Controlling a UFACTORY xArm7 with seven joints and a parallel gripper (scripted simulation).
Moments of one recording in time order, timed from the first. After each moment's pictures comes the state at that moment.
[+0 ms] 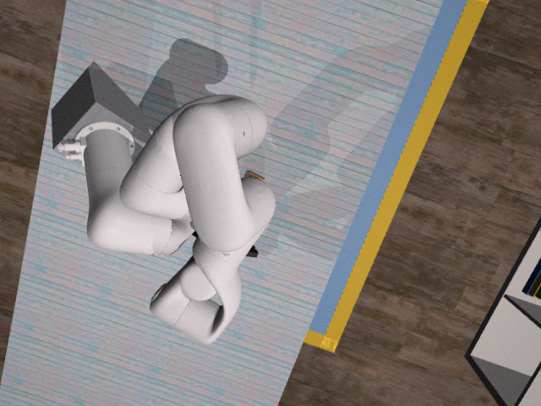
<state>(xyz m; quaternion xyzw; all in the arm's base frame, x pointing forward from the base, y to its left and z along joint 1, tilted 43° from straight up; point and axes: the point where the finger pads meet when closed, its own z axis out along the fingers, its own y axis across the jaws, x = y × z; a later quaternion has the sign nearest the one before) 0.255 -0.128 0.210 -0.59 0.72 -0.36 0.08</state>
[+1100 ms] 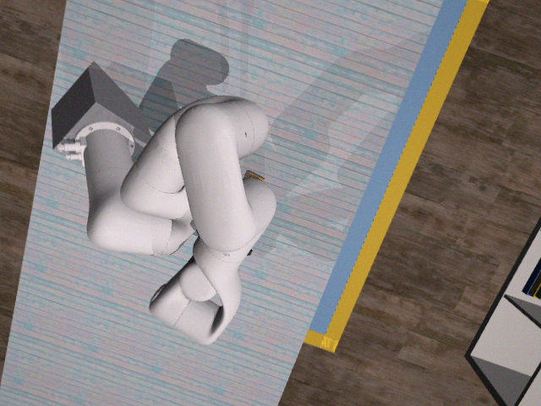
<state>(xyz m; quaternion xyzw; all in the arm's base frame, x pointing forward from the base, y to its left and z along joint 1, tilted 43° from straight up) 0.254 -0.131 0.211 -0.57 0.74 -0.35 0.09</state>
